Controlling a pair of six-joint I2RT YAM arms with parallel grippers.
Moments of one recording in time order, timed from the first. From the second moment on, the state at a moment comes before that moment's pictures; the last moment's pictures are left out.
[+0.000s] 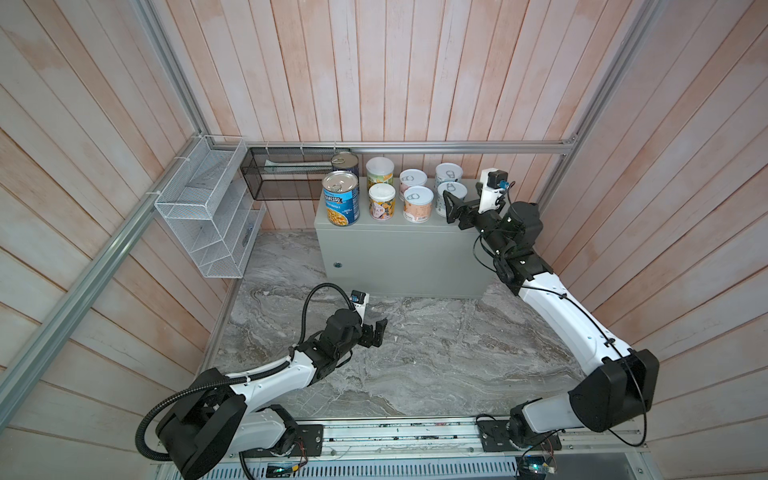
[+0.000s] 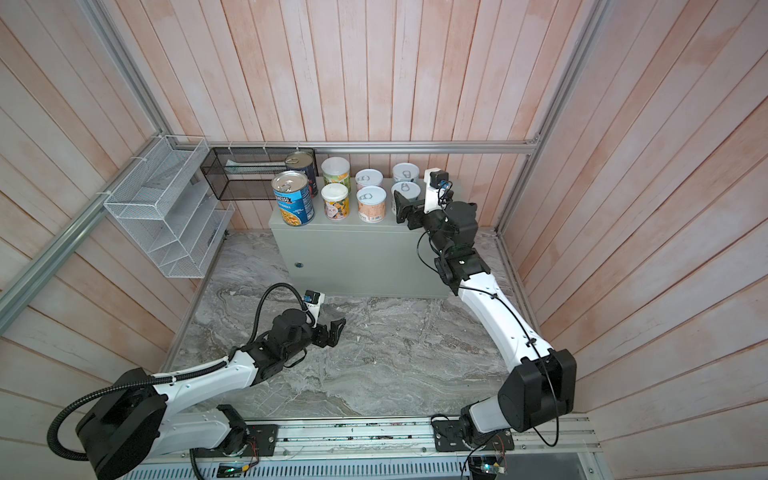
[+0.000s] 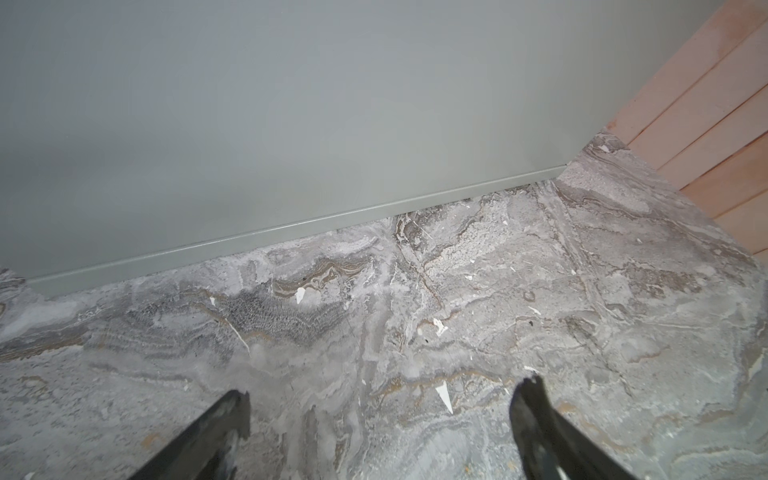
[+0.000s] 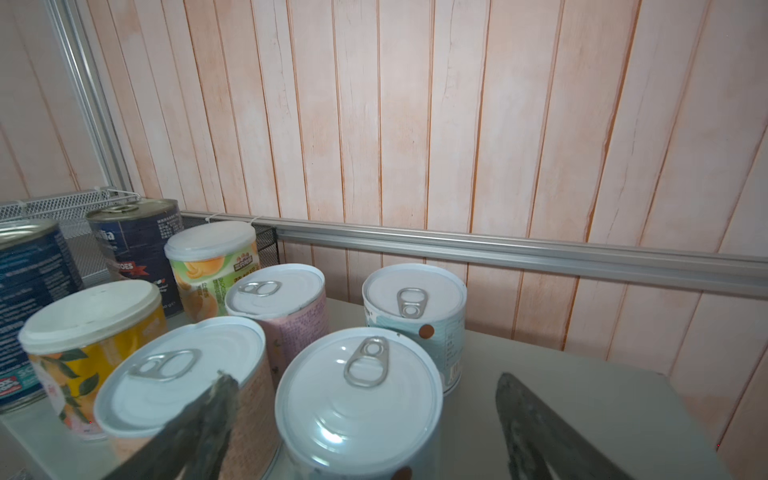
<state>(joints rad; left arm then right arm) -0.71 1.26 0.49 0.27 -0.09 -0.29 0.35 1.43 1.36 0.24 -0.10 0.06</state>
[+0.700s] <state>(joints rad) -0.68 1.19 0.47 0.28 -0.12 -0.29 0.33 0.92 0.62 0.47 0.25 0.06</state>
